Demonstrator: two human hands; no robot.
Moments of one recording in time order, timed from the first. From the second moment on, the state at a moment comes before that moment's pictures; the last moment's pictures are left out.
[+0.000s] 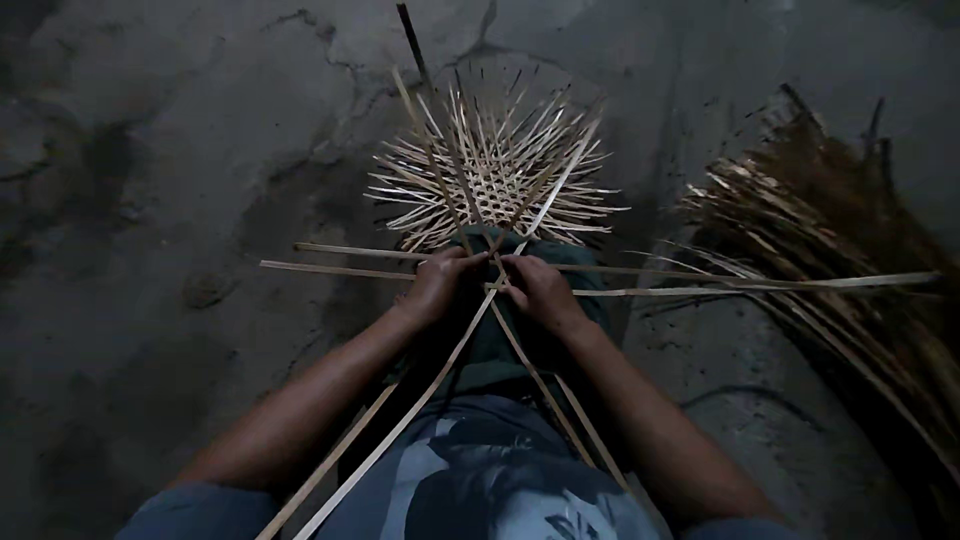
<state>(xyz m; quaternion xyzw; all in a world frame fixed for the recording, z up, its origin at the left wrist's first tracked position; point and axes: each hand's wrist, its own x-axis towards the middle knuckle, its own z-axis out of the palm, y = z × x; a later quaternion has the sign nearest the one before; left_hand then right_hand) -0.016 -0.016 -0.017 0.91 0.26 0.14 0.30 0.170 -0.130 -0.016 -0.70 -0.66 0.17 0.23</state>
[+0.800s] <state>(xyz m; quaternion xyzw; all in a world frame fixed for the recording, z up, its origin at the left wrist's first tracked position) -0.020 0.000 -0.030 0.93 0.19 0.14 0.29 0.172 -0.134 -0.021 -0.69 -0.67 0.18 0.22</state>
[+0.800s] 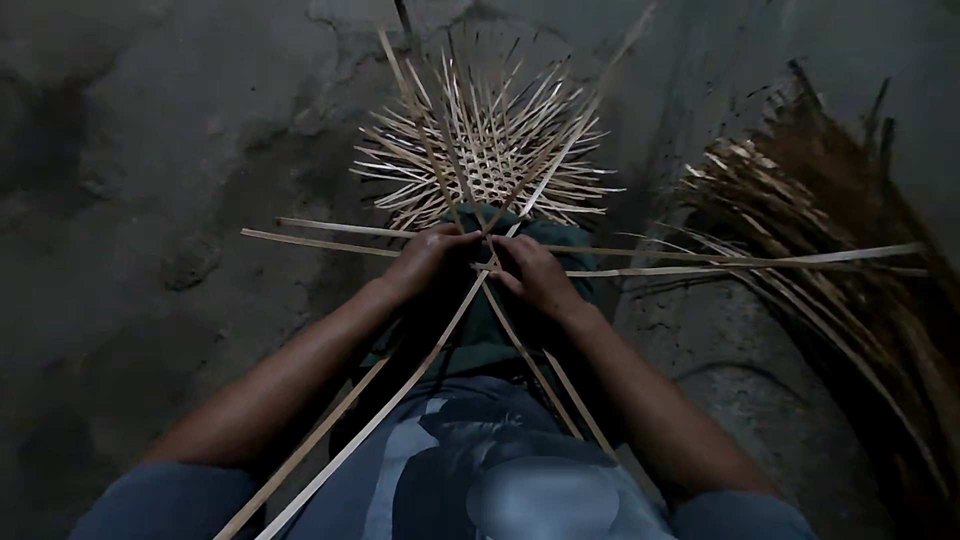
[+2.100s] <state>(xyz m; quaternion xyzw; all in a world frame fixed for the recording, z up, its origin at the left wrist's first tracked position) -0.024 0.094 0.089 0.83 0.18 -0.12 0.52 0.211 -0.083 0.078 -0.72 -0.65 0.18 0.16</state>
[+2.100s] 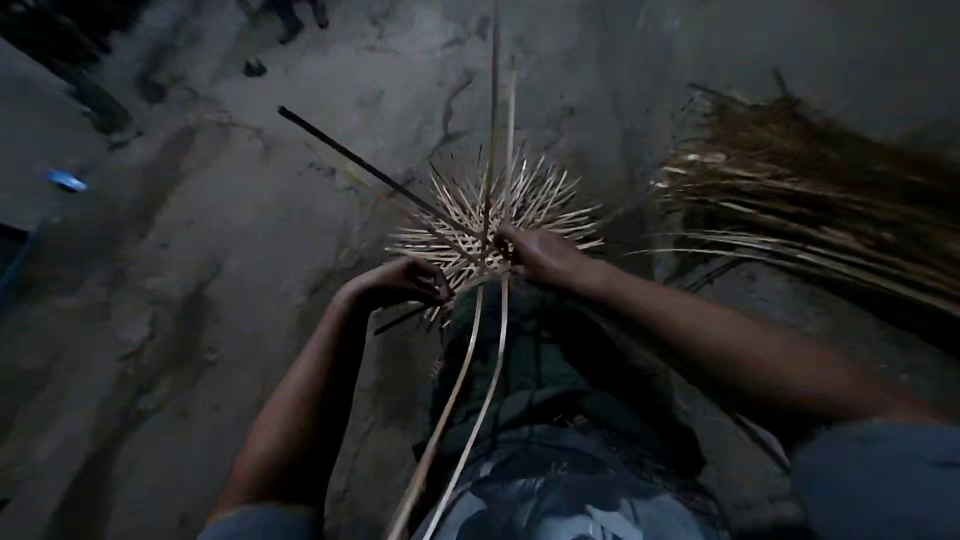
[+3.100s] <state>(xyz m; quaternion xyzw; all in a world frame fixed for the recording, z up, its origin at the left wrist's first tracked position) -0.075 -0.059 0.045 0.91 0.33 0.04 0.24 0.139 -0.143 -0.018 -0.63 -0.75 0.00 0.19</state>
